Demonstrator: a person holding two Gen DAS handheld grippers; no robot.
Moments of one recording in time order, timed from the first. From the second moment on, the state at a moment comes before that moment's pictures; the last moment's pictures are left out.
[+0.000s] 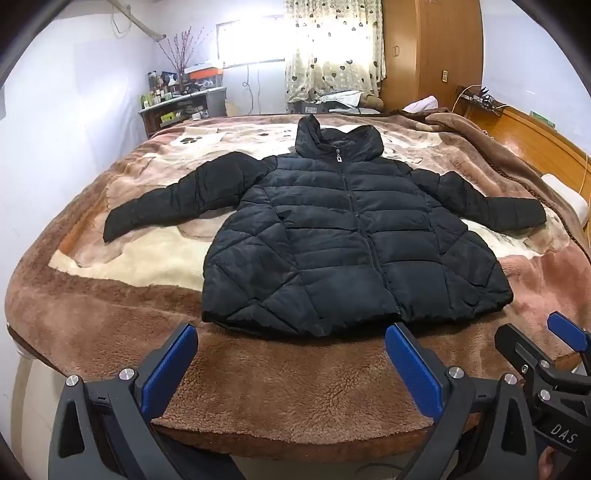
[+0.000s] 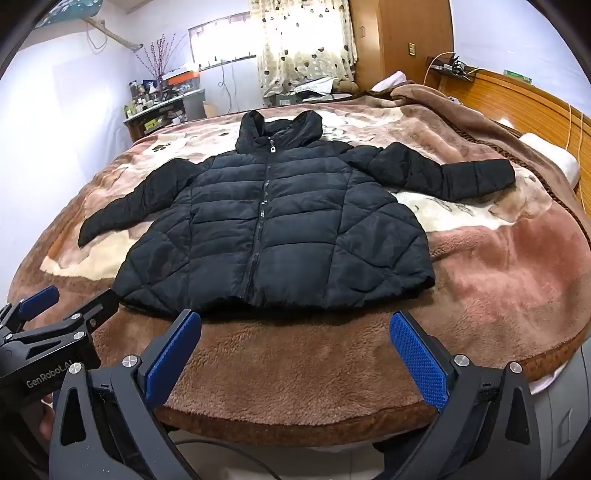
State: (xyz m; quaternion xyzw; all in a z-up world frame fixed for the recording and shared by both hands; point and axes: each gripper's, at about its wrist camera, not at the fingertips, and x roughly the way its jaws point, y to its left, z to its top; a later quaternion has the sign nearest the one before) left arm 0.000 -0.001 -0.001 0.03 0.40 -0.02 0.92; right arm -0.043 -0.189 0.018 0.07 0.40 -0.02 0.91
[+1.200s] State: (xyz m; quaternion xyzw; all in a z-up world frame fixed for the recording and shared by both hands) left arm 0.010 0.008 -0.006 0.01 0.41 -0.02 0.91; right arm -0.033 -0.182 0.020 0.04 0.39 -0.03 0.92
